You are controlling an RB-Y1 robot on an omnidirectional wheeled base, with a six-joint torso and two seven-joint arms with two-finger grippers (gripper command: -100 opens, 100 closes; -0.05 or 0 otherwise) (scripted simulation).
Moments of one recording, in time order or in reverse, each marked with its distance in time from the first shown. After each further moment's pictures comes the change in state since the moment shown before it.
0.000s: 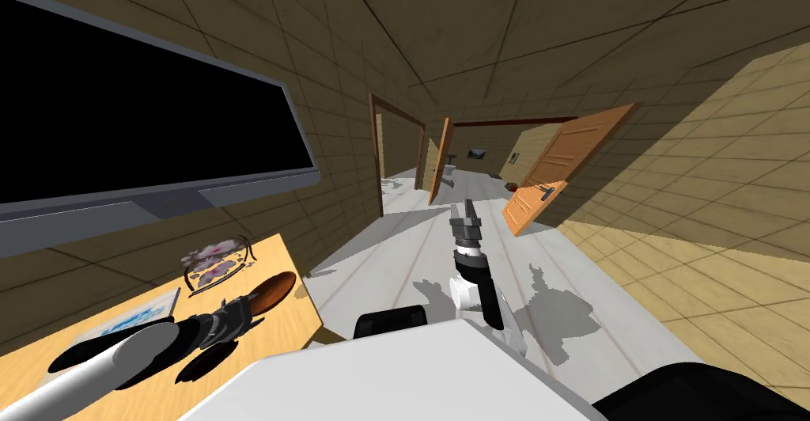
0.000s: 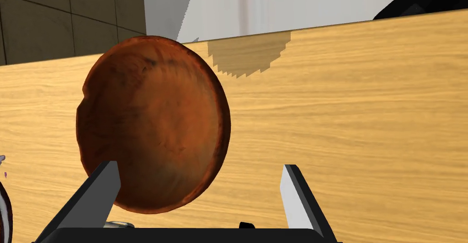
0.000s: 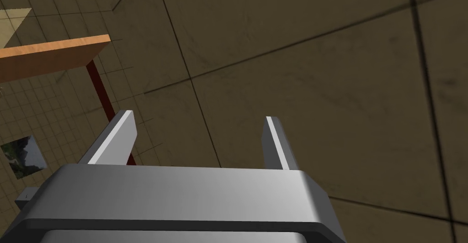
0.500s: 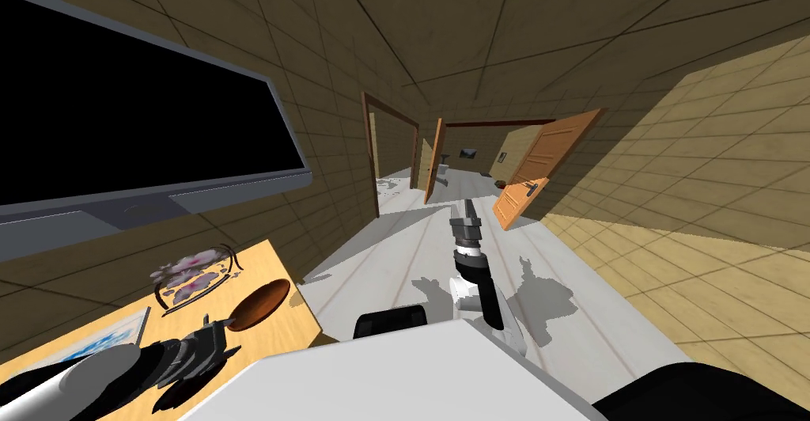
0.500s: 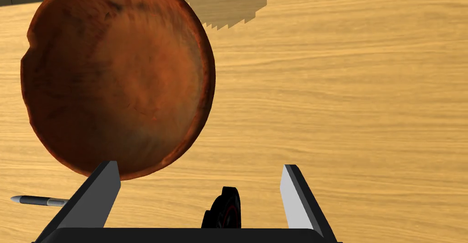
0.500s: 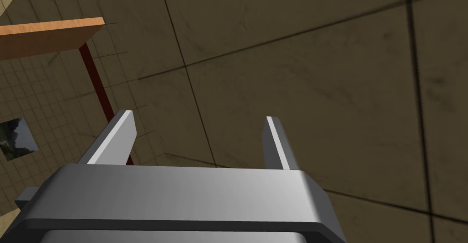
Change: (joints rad) left arm 0.026 0.045 -0.004 0.113 0.074 0.094 0.004; right arm 0.000 0.000 0.000 0.000 0.000 0.000 0.000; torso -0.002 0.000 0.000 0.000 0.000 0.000
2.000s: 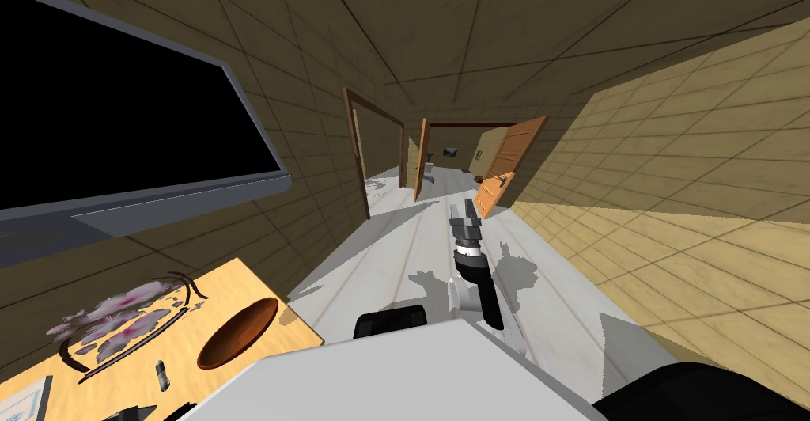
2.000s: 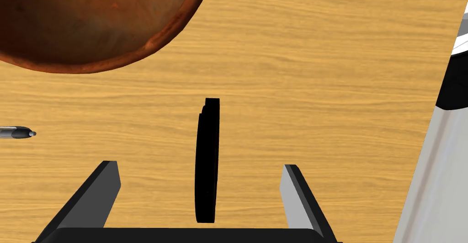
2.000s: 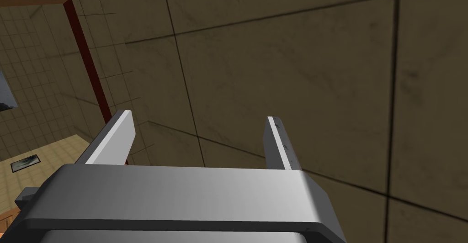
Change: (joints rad) left arm 0.080 0.072 -0.015 0.192 0.110 0.194 0.070; right arm 0.000 0.000 0.000 0.000 0.000 0.000 0.000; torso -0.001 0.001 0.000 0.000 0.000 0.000
